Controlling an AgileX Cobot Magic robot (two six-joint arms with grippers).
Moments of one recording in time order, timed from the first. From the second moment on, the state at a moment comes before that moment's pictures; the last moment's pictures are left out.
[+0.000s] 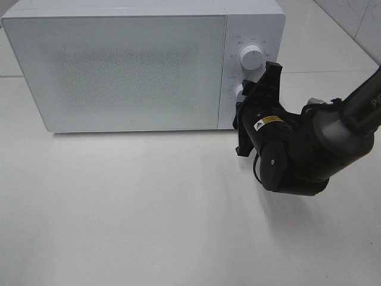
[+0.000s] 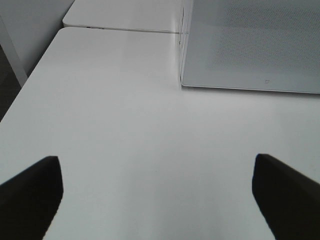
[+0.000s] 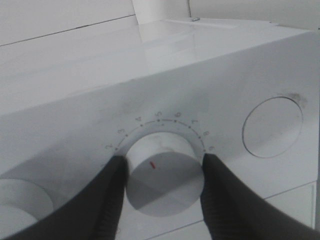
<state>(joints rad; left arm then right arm) 0.10 0.00 -0.51 -0.08 1.04 0.05 0.61 2.10 -0.79 0.59 -1.17 1.57</state>
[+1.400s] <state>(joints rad) 0.10 0.00 -0.51 -0.08 1.04 0.05 0.62 1.88 -0.62 0.52 -0.92 1.08</state>
